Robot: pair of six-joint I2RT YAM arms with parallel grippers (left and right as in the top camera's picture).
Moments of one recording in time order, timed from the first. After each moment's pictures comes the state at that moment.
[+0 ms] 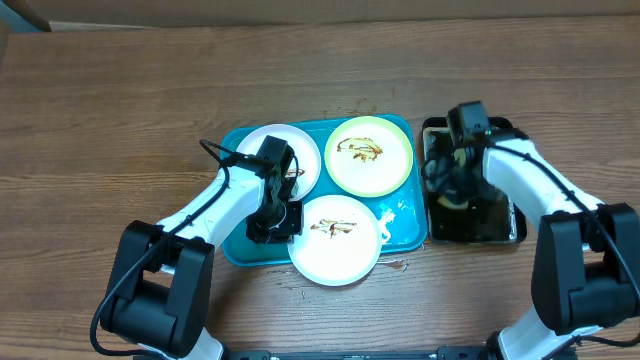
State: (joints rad) left arm -0.35 1.76 1.03 -0.92 0.25 -0.33; right arm 0.16 1.80 1.18 -0.83 0.09 0.41
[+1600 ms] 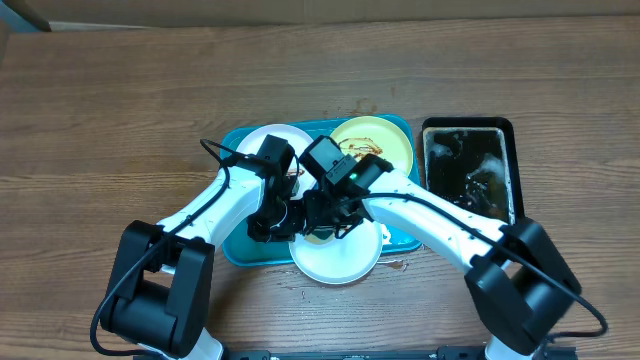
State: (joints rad) left arm -0.35 1.76 1.03 -0.90 0.26 -0.33; right arm 0.78 1.88 1.34 -0.76 -0.25 0.69
